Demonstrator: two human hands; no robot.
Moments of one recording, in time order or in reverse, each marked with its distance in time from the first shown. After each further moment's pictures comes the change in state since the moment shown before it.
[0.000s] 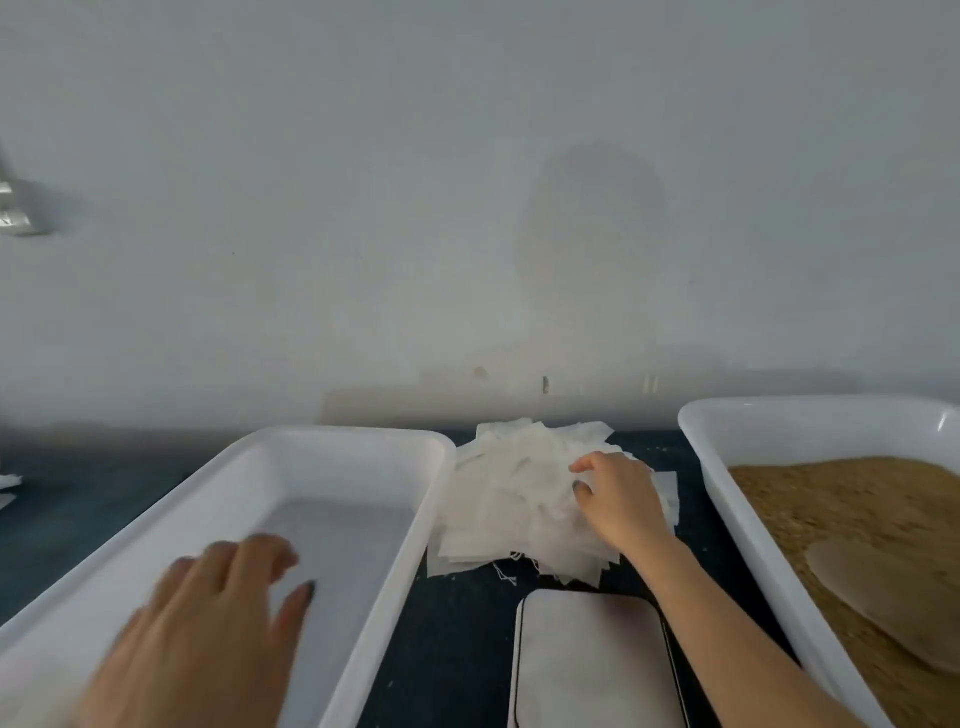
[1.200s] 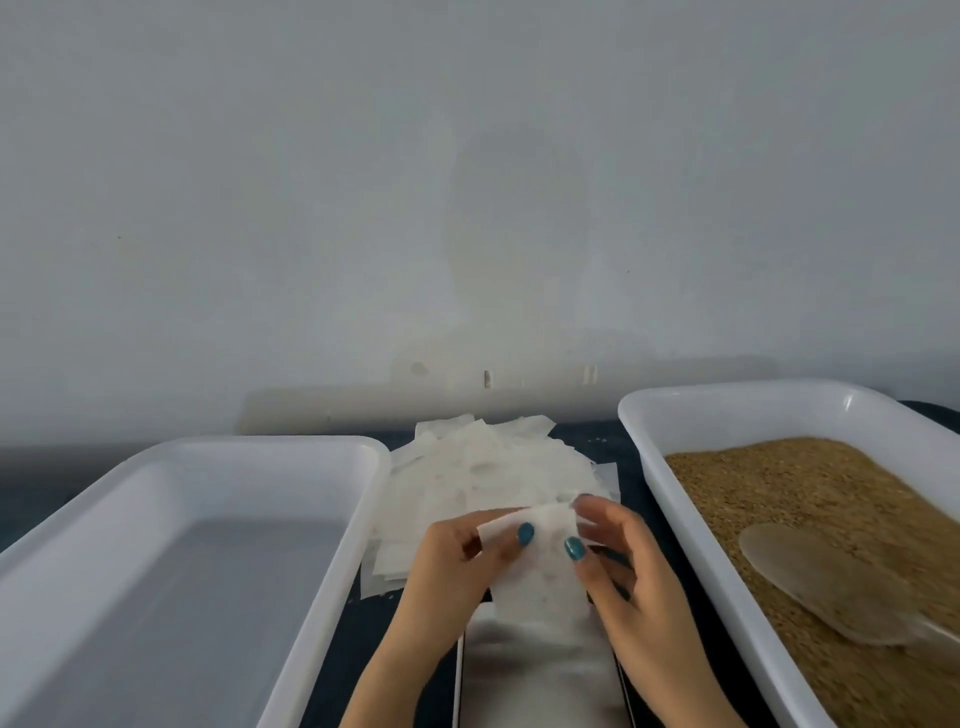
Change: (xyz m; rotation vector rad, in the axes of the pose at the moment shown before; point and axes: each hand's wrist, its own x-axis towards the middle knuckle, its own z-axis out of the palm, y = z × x) left_hand 0.012 0.124 0.143 -1.350 -0.799 -0.228; right_hand -0.115 0.016 -0.027 0.839 0.170 -0.005
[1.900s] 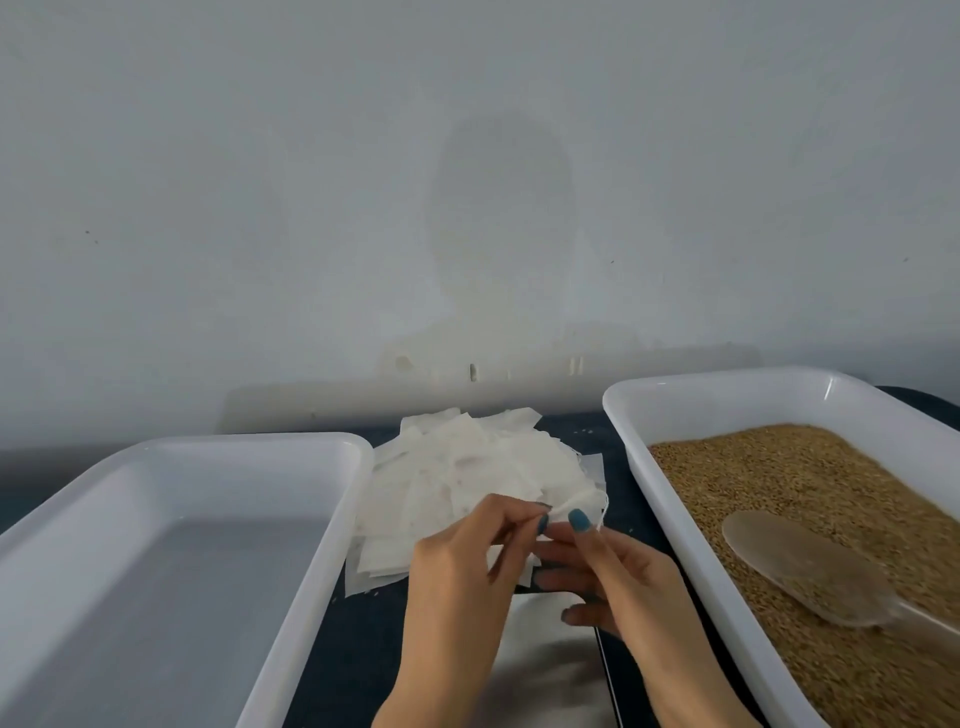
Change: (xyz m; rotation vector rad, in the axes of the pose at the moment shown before) left_hand -0.019 0.012 0.028 0.465 0.300 0.523; right_hand -0.001 -0.031 -0.008 0.377 -0.048 0.385
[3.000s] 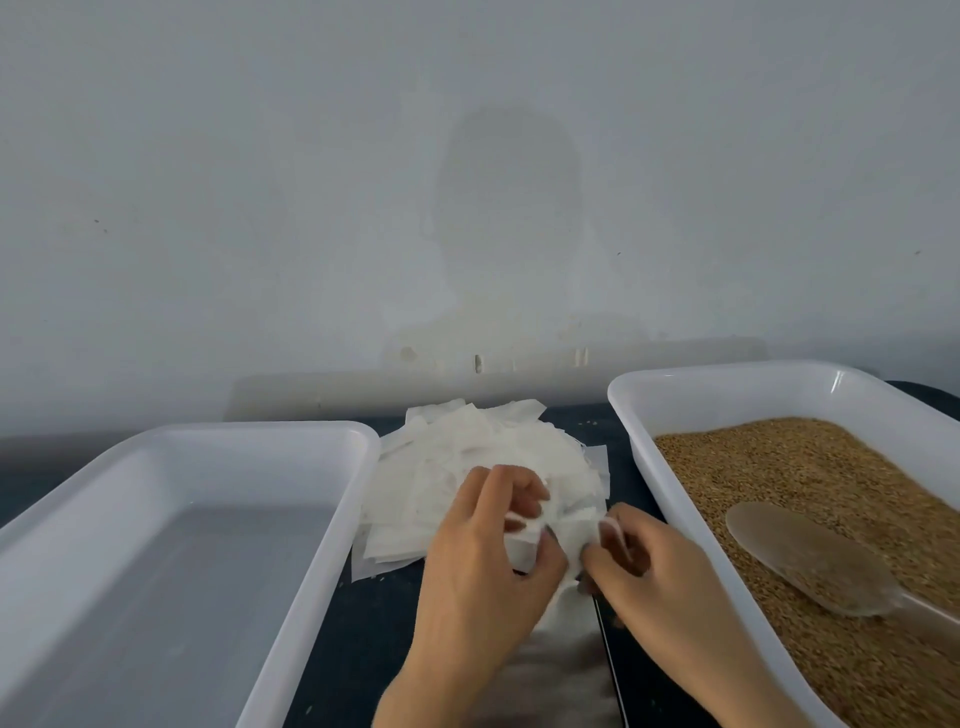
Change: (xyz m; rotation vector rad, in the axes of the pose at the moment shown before) left_hand 0.000 0.008 -0.001 -0.002 -0.089 -0.012; right_hand -0.011 -0.013 -0.012 -0.725 0.064 -0.203
